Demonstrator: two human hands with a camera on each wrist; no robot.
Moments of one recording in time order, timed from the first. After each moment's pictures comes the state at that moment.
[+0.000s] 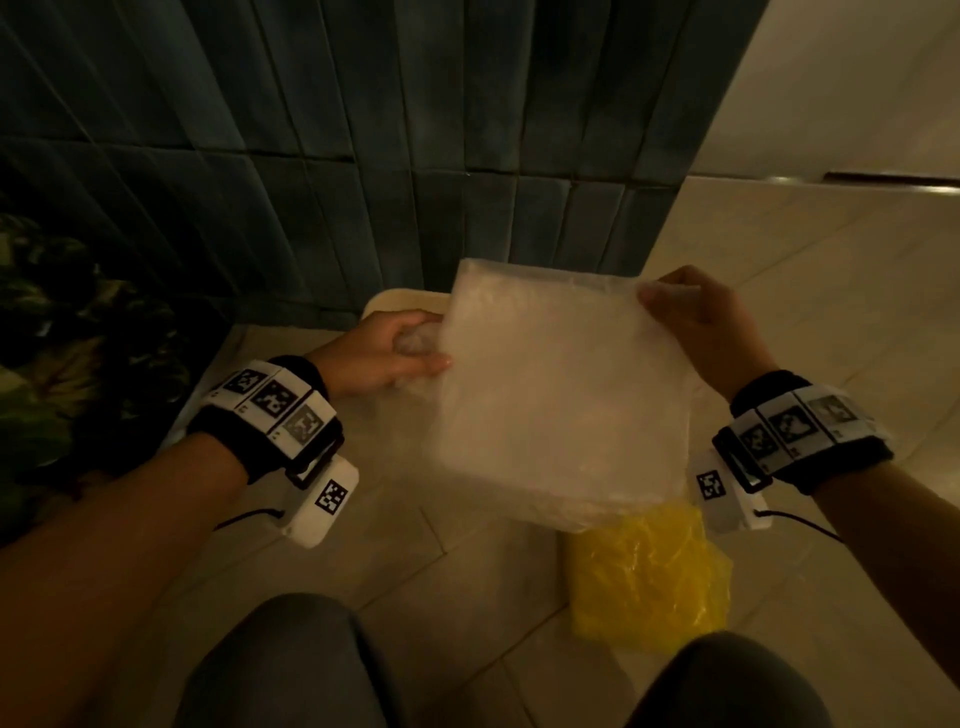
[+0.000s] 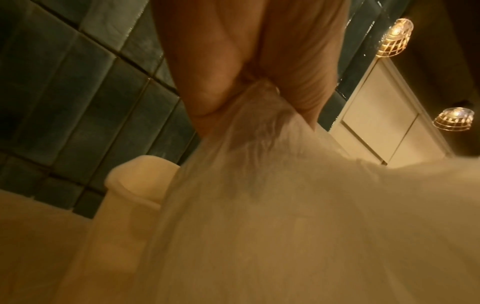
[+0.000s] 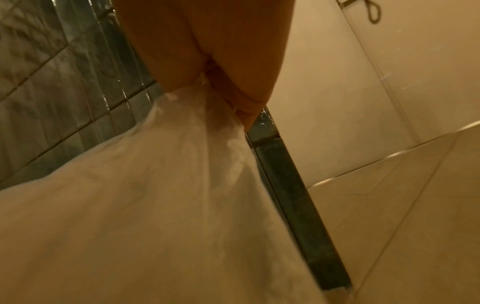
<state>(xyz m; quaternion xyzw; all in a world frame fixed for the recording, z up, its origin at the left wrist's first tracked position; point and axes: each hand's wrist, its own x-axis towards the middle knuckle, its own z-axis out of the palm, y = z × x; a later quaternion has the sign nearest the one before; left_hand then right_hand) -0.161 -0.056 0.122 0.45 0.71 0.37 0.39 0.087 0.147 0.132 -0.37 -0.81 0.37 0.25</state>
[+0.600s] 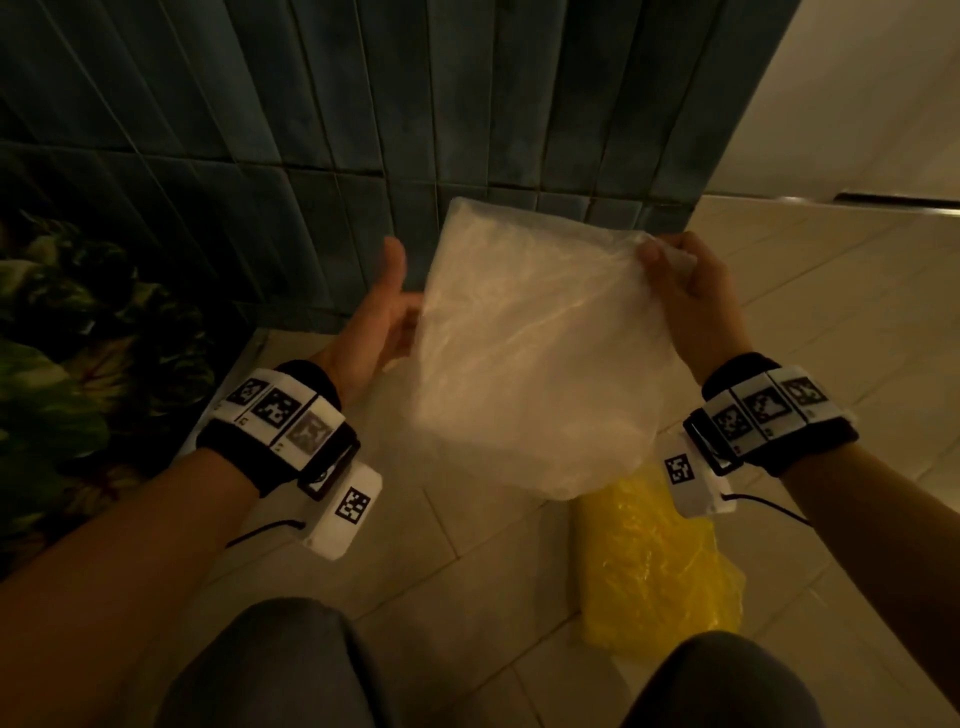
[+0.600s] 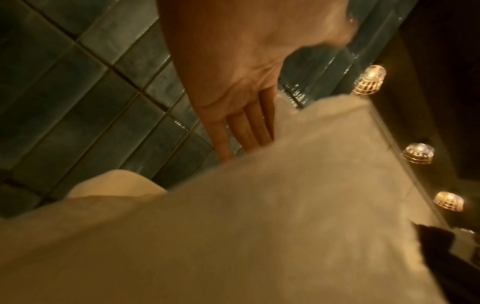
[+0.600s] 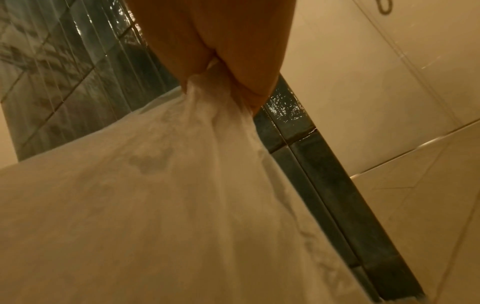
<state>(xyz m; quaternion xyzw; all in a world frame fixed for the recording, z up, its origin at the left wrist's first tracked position) -0.138 -0.079 0.165 0.31 0.63 0.55 0.44 0.047 0.119 0.160 -0.34 -0.77 0.40 0.36</state>
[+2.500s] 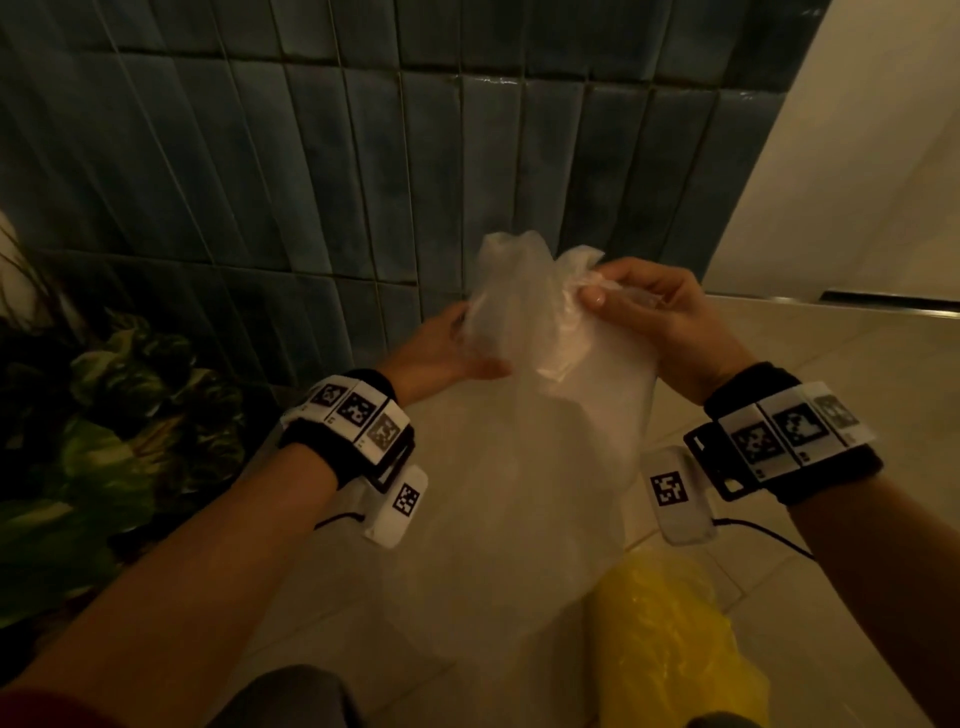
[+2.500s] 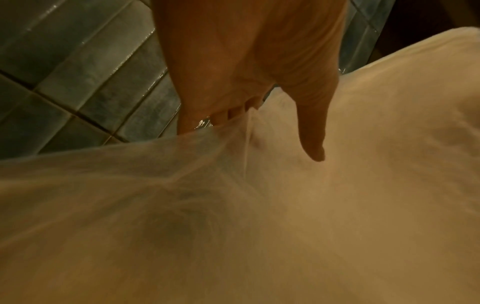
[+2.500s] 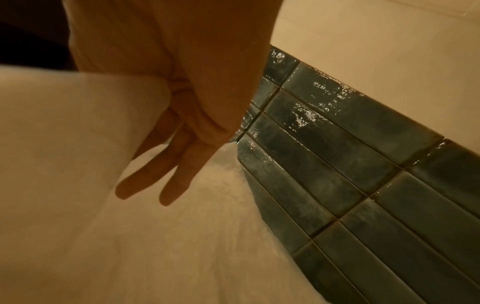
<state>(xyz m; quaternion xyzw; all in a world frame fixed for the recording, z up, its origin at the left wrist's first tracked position) -0.164 -0.044 0.217 0.42 0.72 0.48 0.29 0.022 0.065 0.275 -0.07 -0.72 0.63 0.28</state>
